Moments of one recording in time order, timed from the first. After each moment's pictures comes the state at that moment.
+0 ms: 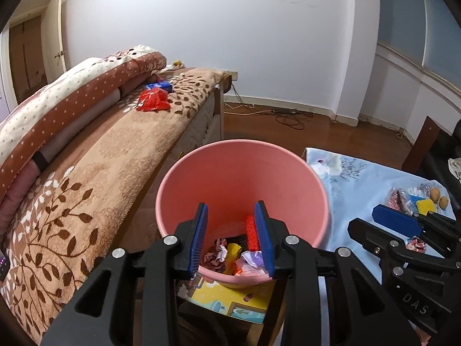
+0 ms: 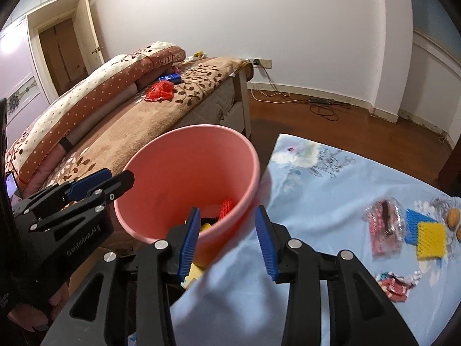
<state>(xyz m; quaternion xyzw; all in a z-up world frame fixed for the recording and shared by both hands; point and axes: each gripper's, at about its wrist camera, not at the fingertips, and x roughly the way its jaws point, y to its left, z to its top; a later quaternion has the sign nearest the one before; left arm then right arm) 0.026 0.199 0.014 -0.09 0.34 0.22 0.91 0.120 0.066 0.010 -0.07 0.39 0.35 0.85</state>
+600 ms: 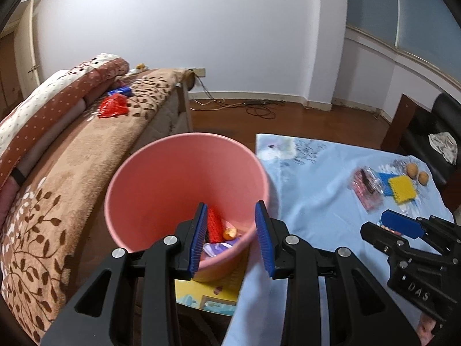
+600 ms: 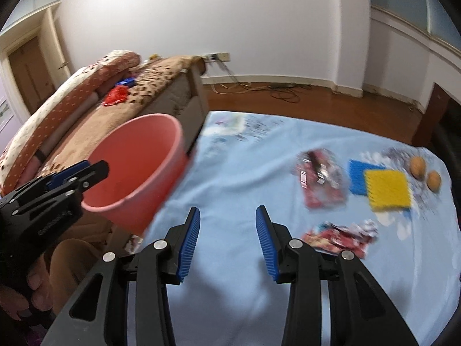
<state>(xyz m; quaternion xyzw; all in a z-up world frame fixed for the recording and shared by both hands) 0.048 0.140 0.007 -0.06 0.36 0.15 0.92 0.127 -0.028 -0.009 -0.04 0.42 0.27 0.87</state>
